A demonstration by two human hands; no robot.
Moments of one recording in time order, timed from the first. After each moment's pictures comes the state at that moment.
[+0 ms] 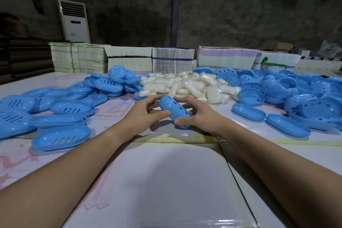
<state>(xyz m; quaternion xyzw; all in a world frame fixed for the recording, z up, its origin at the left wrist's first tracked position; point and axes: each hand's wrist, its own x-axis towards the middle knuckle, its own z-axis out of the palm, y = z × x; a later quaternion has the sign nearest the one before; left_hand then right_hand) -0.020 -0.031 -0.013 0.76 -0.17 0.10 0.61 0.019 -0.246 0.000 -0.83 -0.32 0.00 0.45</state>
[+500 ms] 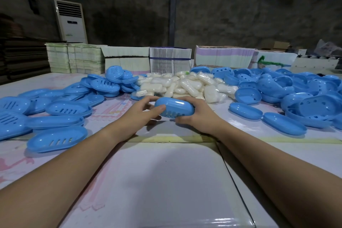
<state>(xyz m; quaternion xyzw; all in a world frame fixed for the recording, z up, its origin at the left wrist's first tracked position) -0.018 -0.028 -0.012 0.79 -0.14 0.07 0.59 0.020 -0.245 -0.005 -0.82 -0.33 -0.09 0.47</state>
